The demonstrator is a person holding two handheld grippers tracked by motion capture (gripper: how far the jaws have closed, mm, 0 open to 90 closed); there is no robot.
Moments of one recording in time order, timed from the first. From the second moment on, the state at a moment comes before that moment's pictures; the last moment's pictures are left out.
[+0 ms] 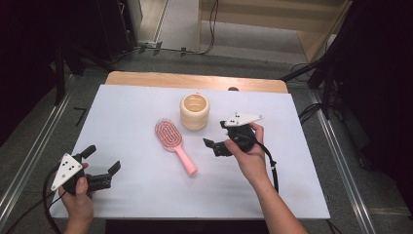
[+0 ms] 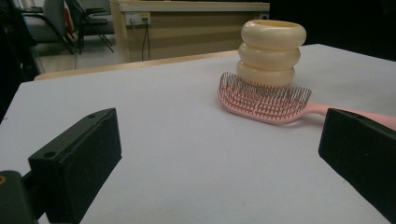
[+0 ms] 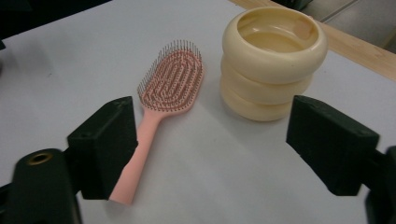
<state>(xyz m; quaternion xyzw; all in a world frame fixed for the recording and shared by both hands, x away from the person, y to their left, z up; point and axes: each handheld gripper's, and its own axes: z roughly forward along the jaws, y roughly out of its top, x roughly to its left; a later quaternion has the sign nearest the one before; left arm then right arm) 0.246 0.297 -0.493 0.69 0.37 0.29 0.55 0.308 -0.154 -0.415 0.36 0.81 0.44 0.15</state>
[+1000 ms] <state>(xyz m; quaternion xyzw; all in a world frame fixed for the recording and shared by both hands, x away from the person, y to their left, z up) 0.246 0.297 -0.493 0.69 0.37 0.29 0.55 0.330 -0.077 -0.444 0.38 0.84 0.37 0.10</state>
